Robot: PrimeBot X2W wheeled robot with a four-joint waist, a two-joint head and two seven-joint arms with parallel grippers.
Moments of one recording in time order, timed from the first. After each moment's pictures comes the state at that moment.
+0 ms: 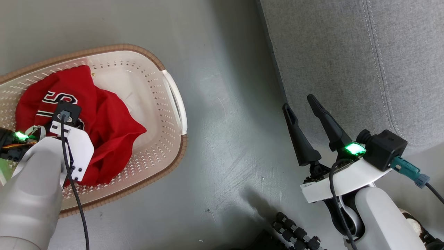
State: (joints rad) left arm -0.89 0.23 -0.40 1.14 -0.05 0.01 0.09; right arm -0.28 -0.04 0.25 -0.02 0.32 0.12 -0.25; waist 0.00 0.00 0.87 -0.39
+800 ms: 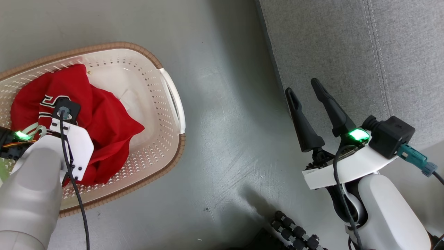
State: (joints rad) left arm -0.94 0.22 -0.41 1.20 -0.05 -0.03 0.13; right arm -0.34 -0.04 0.24 -0.02 0.32 0.12 -0.25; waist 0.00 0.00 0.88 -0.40
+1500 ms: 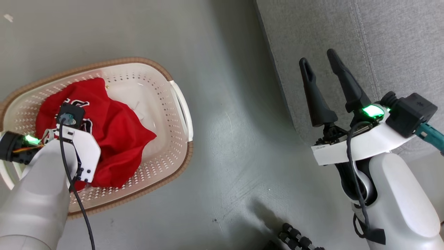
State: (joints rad) left arm -0.91 0.19 -0.38 1.21 -0.09 -0.04 0.00; right arm -0.43 -0.04 0.19 -0.02 0.32 0.12 -0.25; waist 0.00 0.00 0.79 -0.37
